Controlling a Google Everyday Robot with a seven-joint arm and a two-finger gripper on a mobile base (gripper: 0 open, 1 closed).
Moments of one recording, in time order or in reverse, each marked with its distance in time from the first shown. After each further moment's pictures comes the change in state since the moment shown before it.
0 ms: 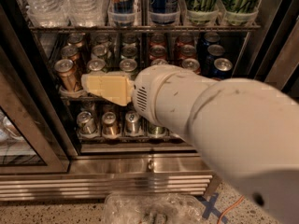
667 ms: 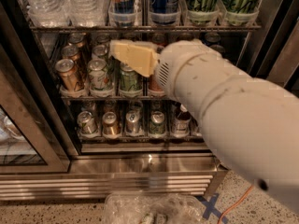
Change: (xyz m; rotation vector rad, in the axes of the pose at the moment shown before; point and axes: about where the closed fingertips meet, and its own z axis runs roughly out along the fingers) arm -0.054 -0.055 -0.006 0.161 -0.219 -0.030
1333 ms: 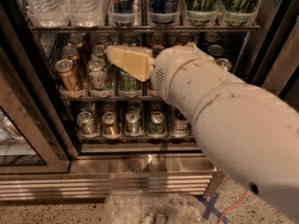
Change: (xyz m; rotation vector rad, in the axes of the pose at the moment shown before) arm 0.006 0.004 0.003 -0.004 0.002 -0.017
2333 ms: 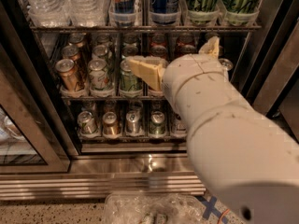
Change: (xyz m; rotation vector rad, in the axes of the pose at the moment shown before) arm 0.000 -0.033 -0.019 0.194 -0.054 -0.261
